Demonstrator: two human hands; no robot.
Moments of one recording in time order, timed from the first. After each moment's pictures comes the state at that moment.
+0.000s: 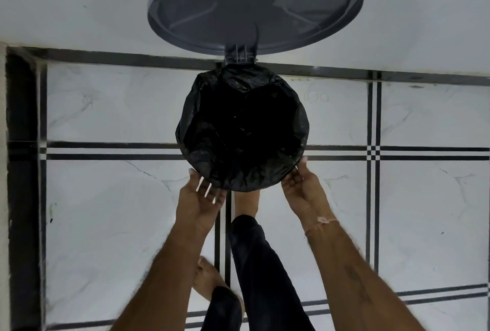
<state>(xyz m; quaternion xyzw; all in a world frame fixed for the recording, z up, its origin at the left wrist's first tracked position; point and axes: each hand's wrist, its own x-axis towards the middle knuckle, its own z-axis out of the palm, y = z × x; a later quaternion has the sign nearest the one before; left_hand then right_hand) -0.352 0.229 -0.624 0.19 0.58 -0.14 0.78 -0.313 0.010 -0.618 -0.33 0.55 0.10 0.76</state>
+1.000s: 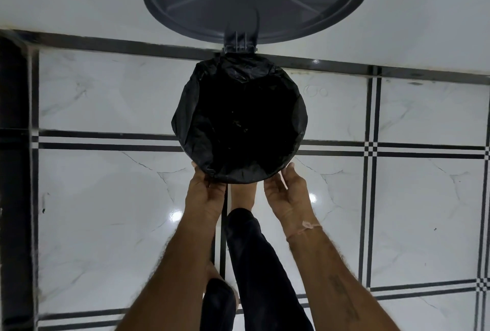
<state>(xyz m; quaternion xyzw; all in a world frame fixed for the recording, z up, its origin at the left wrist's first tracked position) -0.346 0.203 -0.632 0.14 0.59 -0.07 0.79 -0.333 0.042 -0.607 -0.23 0.62 0.10 0.74</state>
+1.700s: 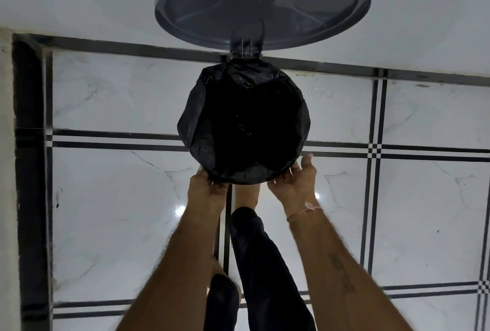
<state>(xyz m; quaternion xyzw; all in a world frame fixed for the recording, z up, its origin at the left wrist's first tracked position) -0.330 0.213 -0.622 0.15 0.67 -0.09 0.72 -0.294 0.045 -0.597 -0.26 0.66 0.11 0.70</state>
